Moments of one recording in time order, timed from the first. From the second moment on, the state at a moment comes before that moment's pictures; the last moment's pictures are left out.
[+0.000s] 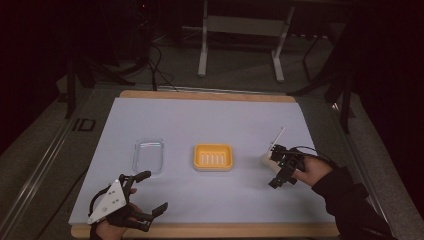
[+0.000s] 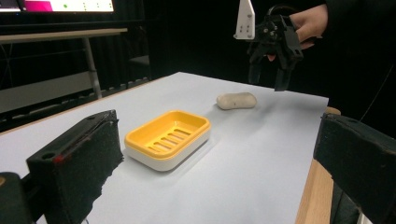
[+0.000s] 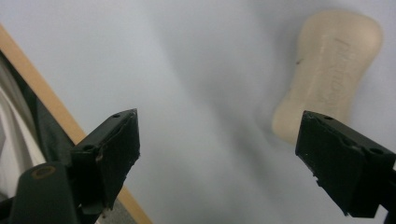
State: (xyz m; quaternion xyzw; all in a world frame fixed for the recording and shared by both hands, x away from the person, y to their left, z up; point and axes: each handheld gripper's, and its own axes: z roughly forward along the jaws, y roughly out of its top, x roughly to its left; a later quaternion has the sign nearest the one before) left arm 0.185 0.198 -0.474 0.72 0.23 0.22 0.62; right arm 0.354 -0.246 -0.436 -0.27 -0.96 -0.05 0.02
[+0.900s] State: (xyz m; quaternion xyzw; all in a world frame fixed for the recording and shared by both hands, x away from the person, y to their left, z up) left arm 0.185 0.196 -0.475 0.72 0.23 0.22 0.62; right arm 0.391 -0.269 -0.457 -0.31 -0.94 -0.10 -0.03
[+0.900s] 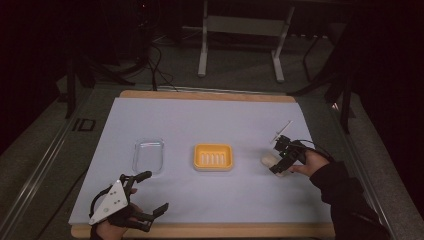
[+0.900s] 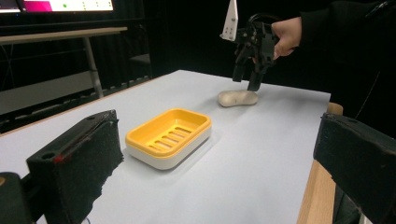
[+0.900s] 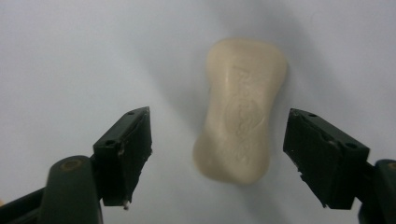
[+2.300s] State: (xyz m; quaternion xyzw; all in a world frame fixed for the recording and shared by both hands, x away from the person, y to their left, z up) left arm 0.185 0.194 -0.476 0.72 0.22 0.21 0.62; right arm 0.405 -0.271 -0.498 -0.31 -0.95 -0.10 -0.04
